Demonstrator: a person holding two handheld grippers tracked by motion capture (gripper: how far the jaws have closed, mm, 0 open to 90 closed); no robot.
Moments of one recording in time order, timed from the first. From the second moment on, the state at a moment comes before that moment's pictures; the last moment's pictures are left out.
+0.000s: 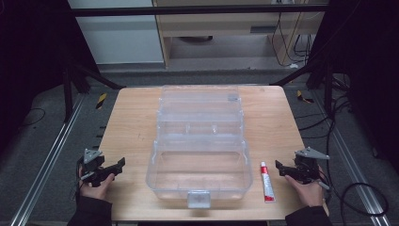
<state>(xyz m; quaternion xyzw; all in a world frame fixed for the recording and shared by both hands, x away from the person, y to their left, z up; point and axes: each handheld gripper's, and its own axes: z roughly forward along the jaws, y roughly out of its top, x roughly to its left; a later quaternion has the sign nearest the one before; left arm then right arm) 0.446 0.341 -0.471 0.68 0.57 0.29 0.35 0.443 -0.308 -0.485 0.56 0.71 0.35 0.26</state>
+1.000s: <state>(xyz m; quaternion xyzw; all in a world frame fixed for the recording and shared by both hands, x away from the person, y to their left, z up) 0.450 0.337 -0.477 0.70 0.56 0.29 0.33 0.426 -0.263 -0.400 0.53 0.77 0.29 0.20</state>
